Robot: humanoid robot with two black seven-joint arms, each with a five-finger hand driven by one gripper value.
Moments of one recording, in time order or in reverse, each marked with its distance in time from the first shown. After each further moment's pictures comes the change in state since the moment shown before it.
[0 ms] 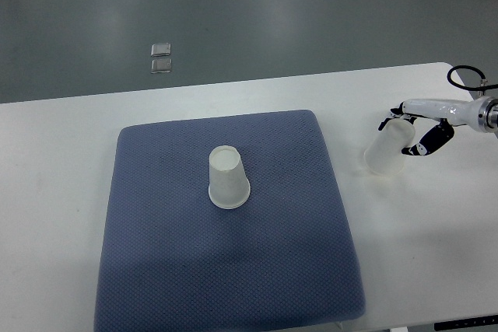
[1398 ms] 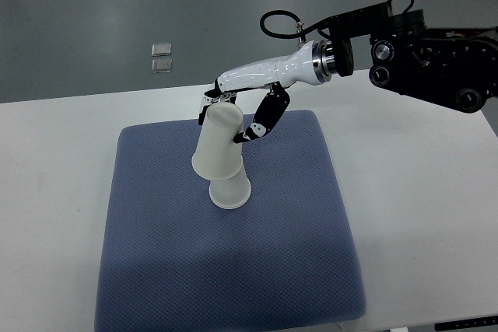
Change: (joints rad) left arm 0.000 0.000 0.000 0.000 0.000 0.000 0.000; right arm 0.368 0.465 -0.006 0.006 0.076 0.211 0.096
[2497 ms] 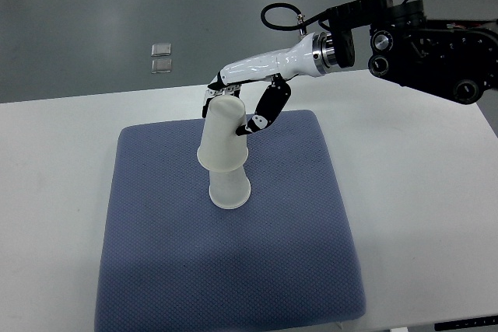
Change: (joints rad) left arm 0.000 0.000 0.000 0.000 0.000 0.000 0.000; right arm 0.025 0.013 0.002 -0.043 0.004 0.039 -0.005
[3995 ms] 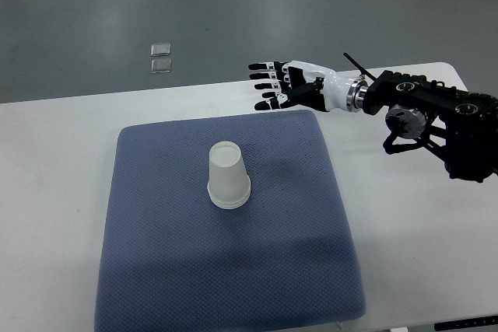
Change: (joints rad) left arm 0.000 0.000 0.000 0.000 0.000 0.000 0.000; right arm -0.417 0.092 0.234 -0.317 0.951 -0.123 -0.241
